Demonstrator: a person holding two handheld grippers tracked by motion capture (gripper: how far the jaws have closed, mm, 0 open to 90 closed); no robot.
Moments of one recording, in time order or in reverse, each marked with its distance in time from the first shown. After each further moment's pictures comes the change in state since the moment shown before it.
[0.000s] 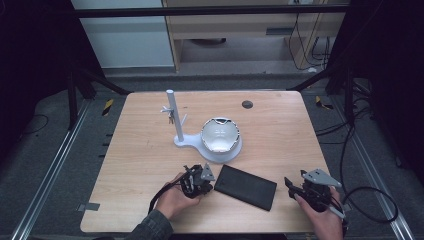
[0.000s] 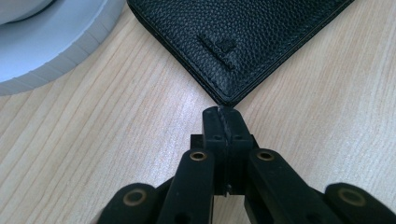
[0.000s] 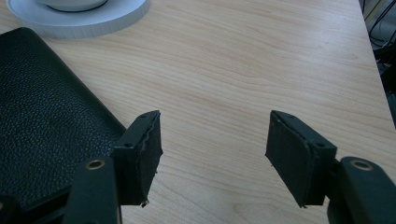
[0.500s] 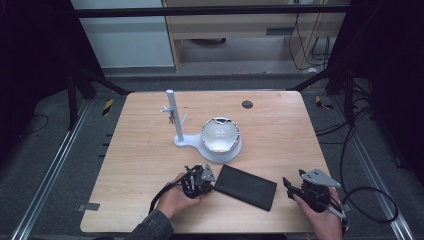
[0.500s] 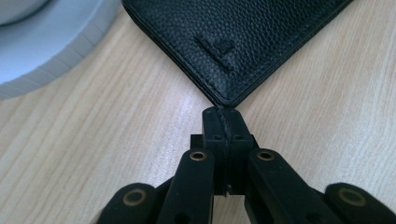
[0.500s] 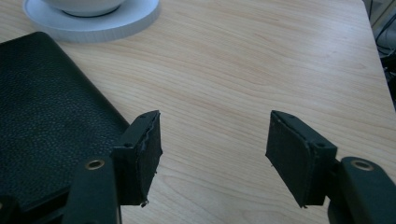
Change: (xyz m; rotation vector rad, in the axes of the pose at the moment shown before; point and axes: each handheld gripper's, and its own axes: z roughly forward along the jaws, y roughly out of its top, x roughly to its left) left arm 0.000 -0.001 0.001 -0.028 0.001 0.003; right arm 0.005 0.003 -0.001 -0.018 0.022 -0.027
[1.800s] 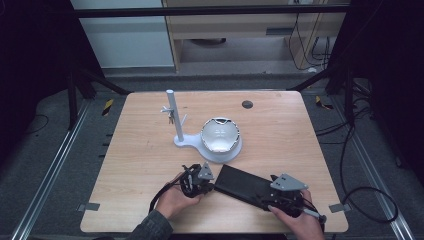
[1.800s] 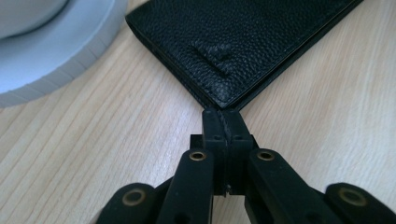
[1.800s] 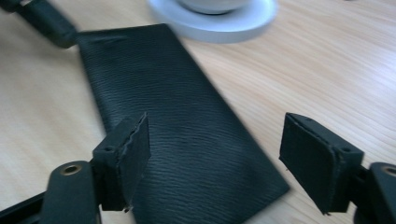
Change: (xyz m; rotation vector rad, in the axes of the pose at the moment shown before) left arm 0.002 -0.001 -0.003 -0.068 -0.030 -0.031; right arm 0.069 0.015 0.013 0.039 0.223 -0.181
